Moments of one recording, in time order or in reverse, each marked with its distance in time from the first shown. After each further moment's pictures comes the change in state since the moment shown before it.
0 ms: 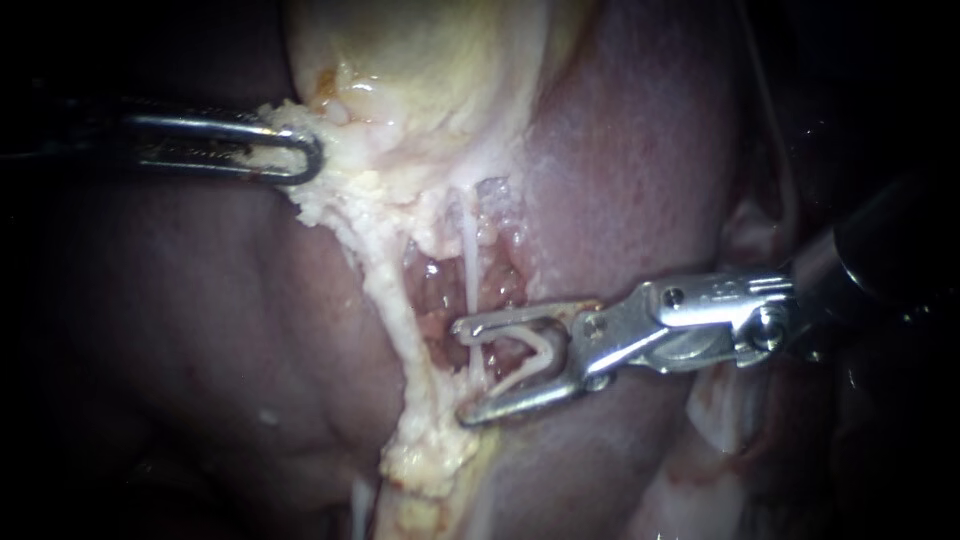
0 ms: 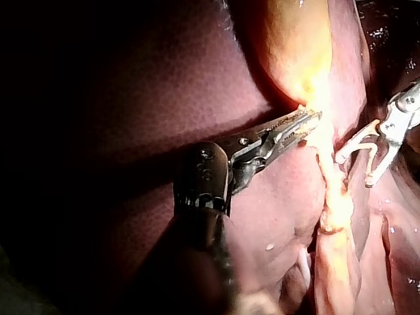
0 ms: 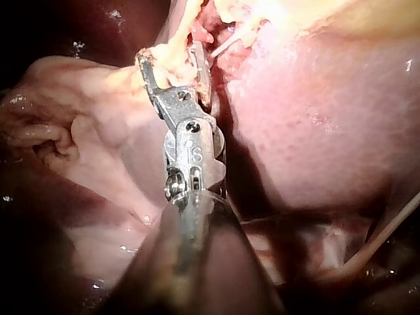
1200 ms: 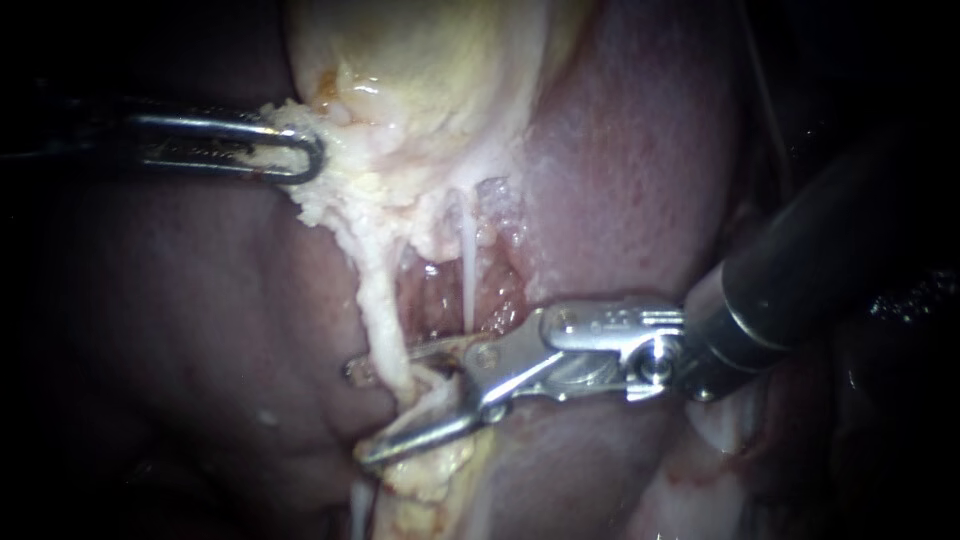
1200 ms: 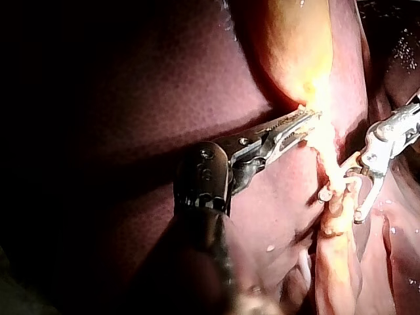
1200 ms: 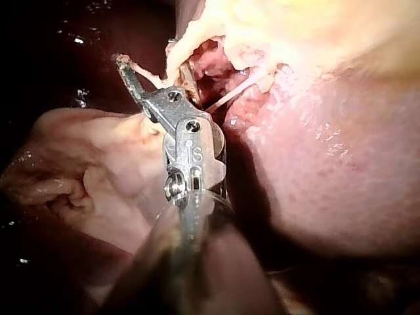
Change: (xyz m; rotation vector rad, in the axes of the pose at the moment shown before) right arm 0.002 0.000 0.009 0.130 0.122 0.026; left arm 0.000 0.000 0.000 0.001 0.000 0.001
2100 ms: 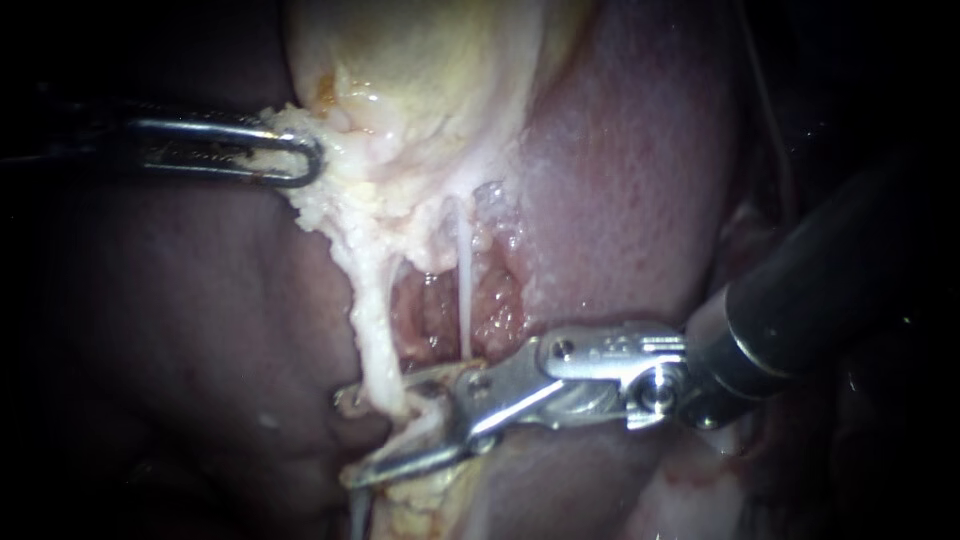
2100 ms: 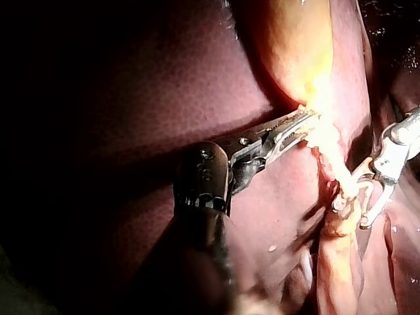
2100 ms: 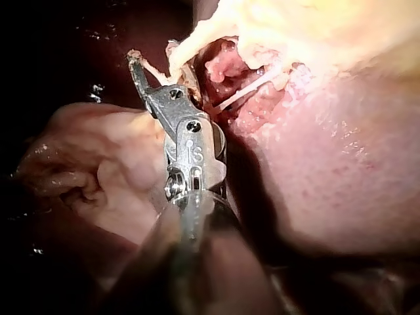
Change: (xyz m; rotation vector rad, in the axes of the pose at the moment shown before) right arm 0.000 -0.003 0.000 0.019 -0.057 -0.005; left arm 0.000 0.000 0.000 0.002 0.000 0.001
